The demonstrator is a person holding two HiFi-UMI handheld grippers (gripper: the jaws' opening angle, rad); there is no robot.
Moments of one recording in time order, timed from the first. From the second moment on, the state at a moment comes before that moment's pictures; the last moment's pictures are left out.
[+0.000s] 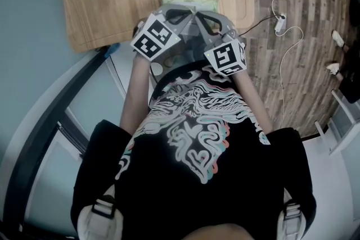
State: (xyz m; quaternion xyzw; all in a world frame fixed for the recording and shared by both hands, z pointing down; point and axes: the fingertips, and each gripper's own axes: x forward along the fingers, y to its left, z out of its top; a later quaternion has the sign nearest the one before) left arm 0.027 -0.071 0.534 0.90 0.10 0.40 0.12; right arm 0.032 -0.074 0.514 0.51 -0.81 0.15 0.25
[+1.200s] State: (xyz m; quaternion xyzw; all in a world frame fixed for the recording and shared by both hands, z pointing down) left arm 0.018 -0.071 0.513 0.91 0.10 0.40 0.10; right arm 0.010 -0.078 0.518 0.43 -0.82 0.10 0.36
